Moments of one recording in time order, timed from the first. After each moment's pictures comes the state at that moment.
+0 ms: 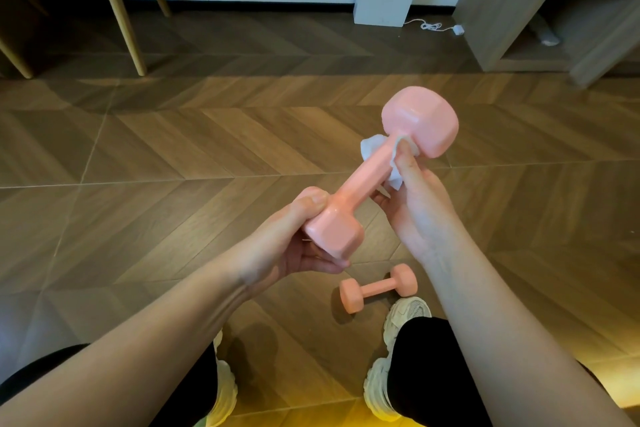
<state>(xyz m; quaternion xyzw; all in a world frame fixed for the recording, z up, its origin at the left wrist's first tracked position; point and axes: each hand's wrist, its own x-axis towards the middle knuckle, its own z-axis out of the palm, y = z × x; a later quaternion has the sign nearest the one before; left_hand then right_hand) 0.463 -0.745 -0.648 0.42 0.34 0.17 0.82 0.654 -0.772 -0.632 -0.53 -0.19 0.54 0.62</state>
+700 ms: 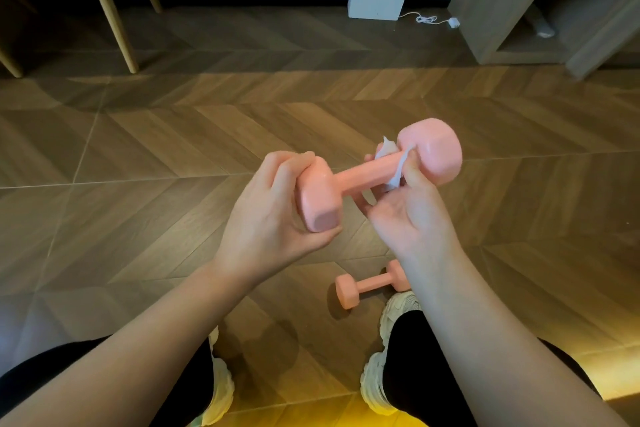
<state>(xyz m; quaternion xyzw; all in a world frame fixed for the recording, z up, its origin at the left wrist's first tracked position) 0.467 -0.737 -0.660 0.85 0.34 0.35 0.20 0.645 -0.776 -0.629 -0.41 0.05 0.56 0.71</state>
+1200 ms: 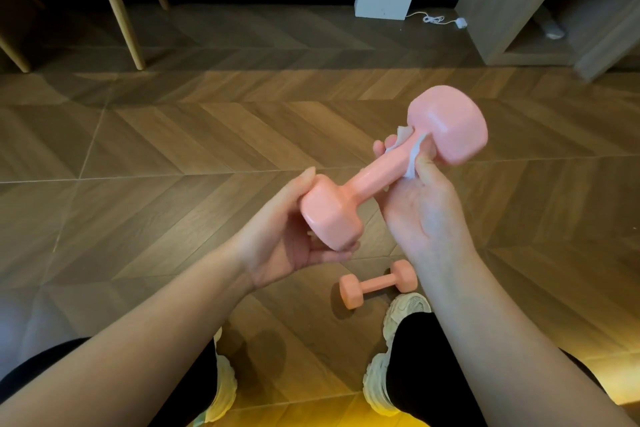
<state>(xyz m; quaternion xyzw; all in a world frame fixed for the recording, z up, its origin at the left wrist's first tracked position) 0.471 -0.740 -0.645 0.29 0.33 0.14 0.89 0.643 -0.778 -0.620 -0.39 -0.08 0.56 0.73</state>
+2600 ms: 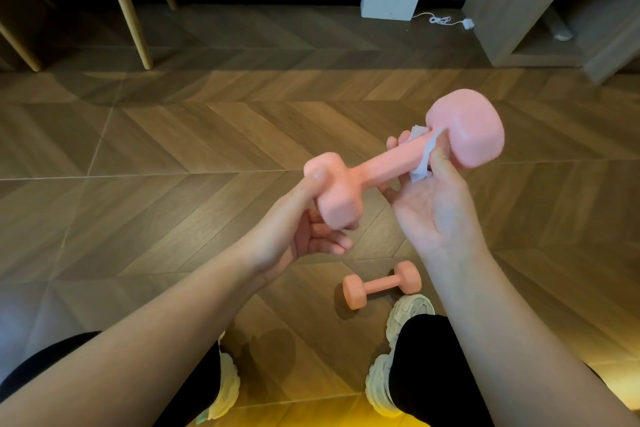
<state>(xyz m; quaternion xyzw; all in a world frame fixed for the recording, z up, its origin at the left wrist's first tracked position) 0.476 -0.742 -0.644 0.40 0.36 0.22 0.81 0.655 -0.777 -0.625 -0.40 -0.10 0.55 0.73</state>
